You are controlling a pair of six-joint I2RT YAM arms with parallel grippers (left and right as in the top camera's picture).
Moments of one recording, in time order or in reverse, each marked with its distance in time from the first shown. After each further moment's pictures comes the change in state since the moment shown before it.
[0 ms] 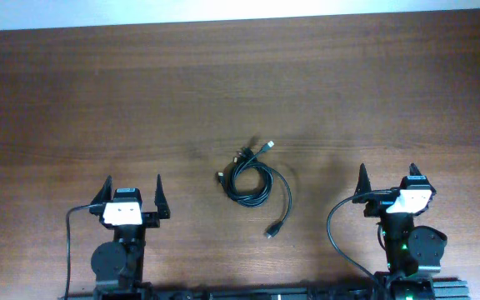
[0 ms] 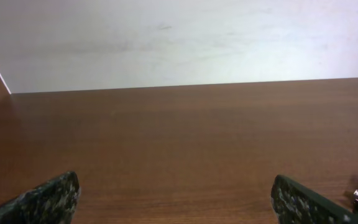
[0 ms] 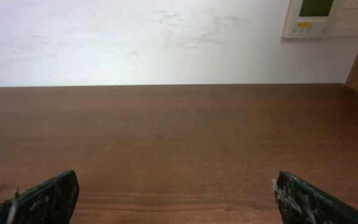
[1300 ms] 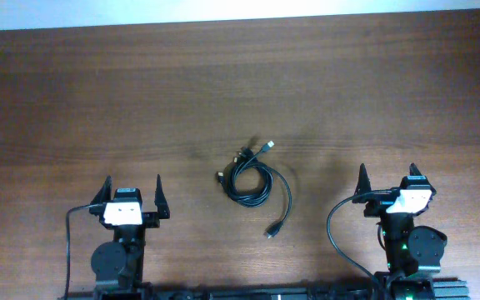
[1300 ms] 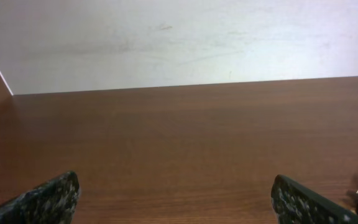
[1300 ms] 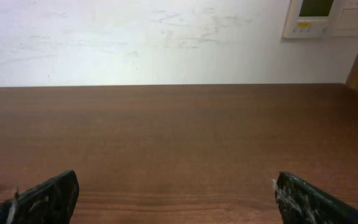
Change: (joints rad) left arm 0.000 0.000 0.000 0.000 -0.005 0.013; right arm 0.000 0.000 0.000 0.000 0.000 0.000
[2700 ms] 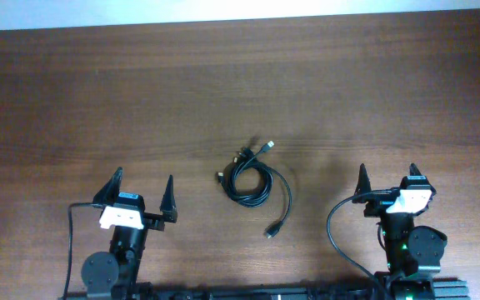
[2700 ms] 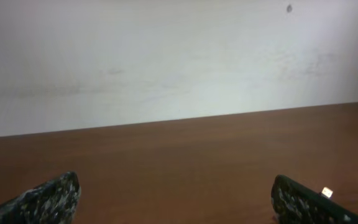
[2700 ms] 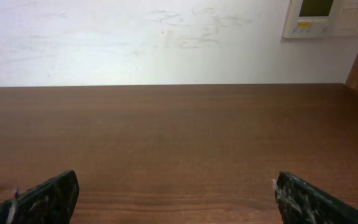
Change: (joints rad) left arm 0.000 0.000 0.100 0.026 0.214 -0.064; right arm 0.000 0.000 0.000 0.000 0.000 0.000
